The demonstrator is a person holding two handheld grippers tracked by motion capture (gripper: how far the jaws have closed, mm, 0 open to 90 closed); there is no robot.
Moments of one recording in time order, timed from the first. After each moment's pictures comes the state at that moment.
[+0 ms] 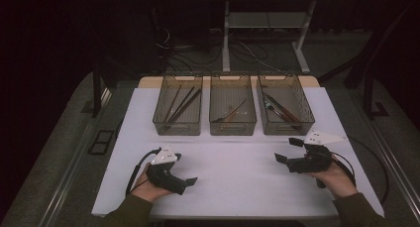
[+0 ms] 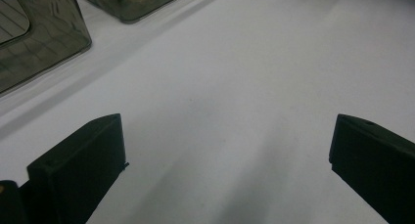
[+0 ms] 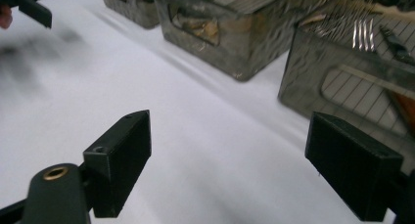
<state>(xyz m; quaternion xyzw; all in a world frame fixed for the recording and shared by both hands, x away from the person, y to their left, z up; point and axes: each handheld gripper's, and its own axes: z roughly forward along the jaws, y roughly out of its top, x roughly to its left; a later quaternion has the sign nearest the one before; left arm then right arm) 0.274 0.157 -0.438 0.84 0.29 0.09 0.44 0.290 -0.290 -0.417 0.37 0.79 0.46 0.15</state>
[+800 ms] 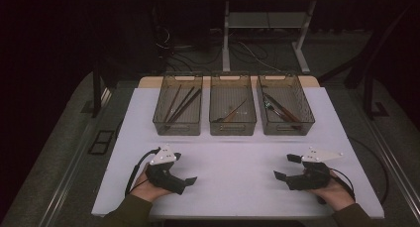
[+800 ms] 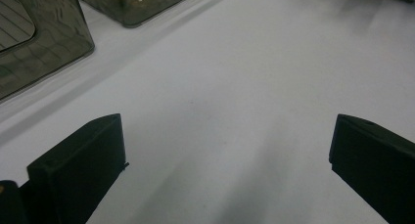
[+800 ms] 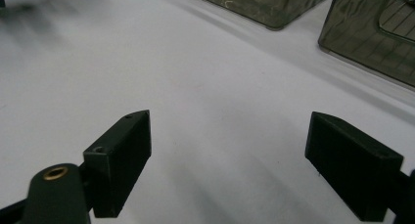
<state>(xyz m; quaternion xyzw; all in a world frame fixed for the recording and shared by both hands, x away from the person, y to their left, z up) 0.273 0.158 -0.437 0.84 0.29 0.09 0.45 0.262 -0.289 -0.448 0.36 0.81 0.45 0.12</state>
